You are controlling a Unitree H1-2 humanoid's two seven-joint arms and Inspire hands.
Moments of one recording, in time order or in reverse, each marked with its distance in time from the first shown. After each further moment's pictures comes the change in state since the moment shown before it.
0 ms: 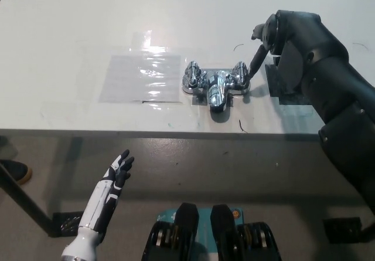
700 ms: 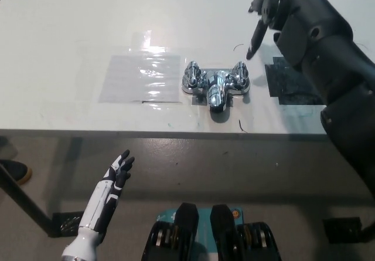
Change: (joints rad) left_arm 0.000 0.000 -0.001 0.000 0.003 0.000 0.000; right_arm -0.088 -0.007 -0.068 -0.003 0.027 0.049 -0.039
